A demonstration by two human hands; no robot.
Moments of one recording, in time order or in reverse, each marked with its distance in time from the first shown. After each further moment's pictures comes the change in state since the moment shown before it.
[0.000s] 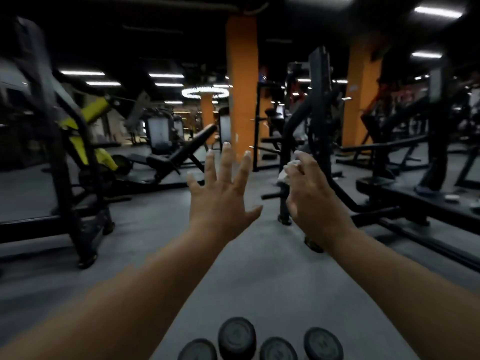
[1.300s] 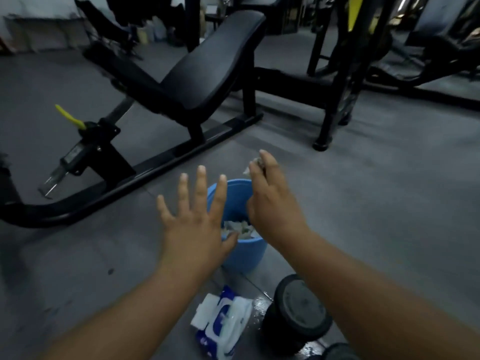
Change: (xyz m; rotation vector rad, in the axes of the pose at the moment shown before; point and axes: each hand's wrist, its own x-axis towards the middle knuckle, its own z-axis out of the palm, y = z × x) left_hand -0.429 -0.503 0.157 0.422 -0.522 -0.979; right_hand -0.042 -0.690 0.384 0.944 -0.560 -0.517
